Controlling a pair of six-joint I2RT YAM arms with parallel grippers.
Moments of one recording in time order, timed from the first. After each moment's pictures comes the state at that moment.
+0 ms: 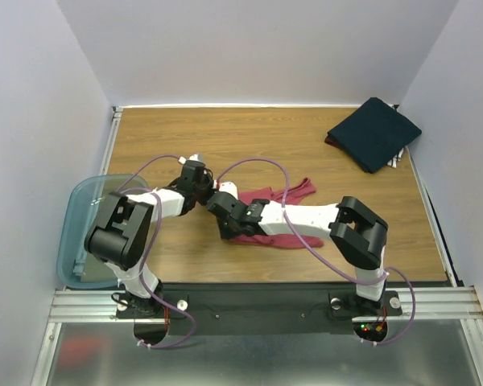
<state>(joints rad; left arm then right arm) -0.39 1.66 0.75 0.17 0.12 -0.80 1.12 1.91 1.33 -0.39 0.26 0.71</state>
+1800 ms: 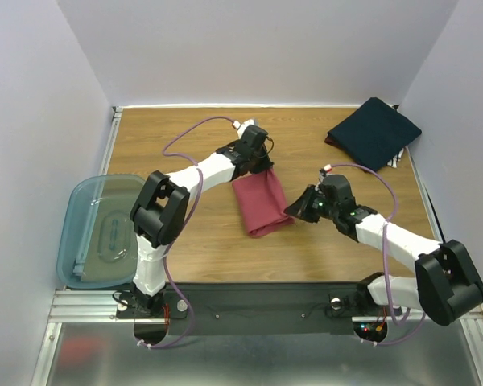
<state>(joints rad) -0.67 1.98 1.51 -0.22 -0.08 -0.88 0.47 1.23 0.57 0.03 -0.29 0.89</state>
